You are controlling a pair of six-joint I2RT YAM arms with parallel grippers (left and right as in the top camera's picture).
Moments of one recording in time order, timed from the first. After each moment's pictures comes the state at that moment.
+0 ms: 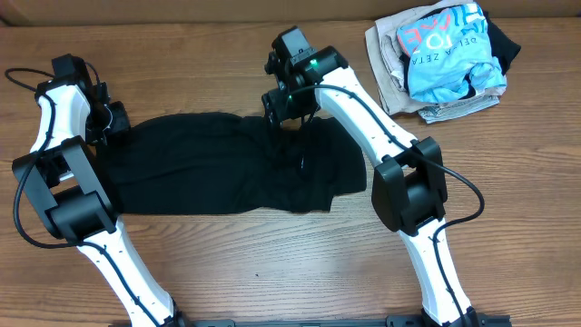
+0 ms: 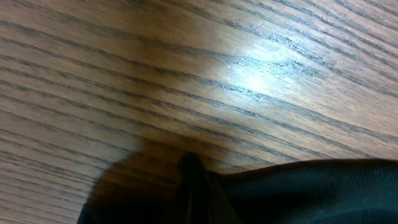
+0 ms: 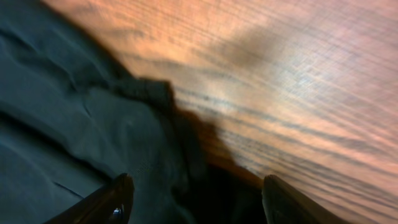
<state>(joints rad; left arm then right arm) 0.39 2.33 1.86 -0.93 0.01 0.00 0.53 2.43 2.22 -1.05 -0.21 0.11</state>
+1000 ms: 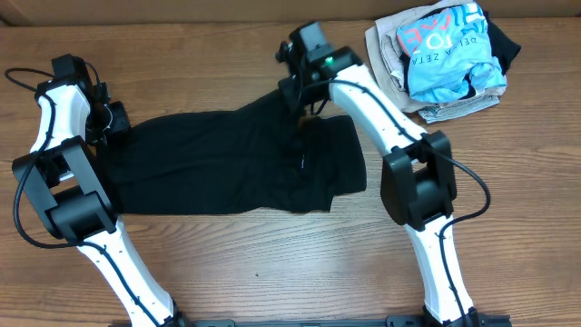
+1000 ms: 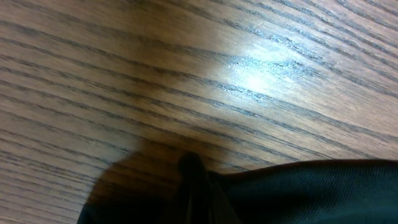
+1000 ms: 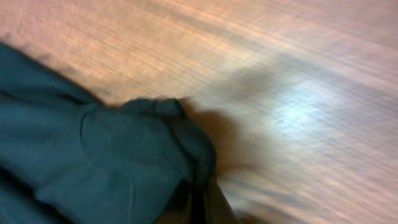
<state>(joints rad) 0.39 2.33 1.86 -0.93 0.01 0.00 0.44 2.43 2.20 -0.88 -0.23 0.05</state>
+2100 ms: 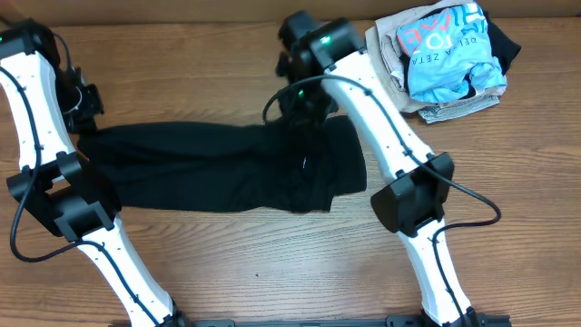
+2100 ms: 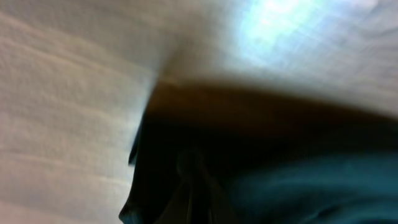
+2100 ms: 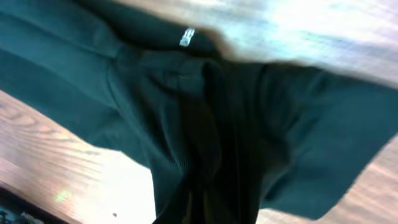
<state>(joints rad) 0.41 2.37 2.39 -1.66 -0.03 0.00 0.55 2.43 2.57 -1.64 -0.21 0.17</state>
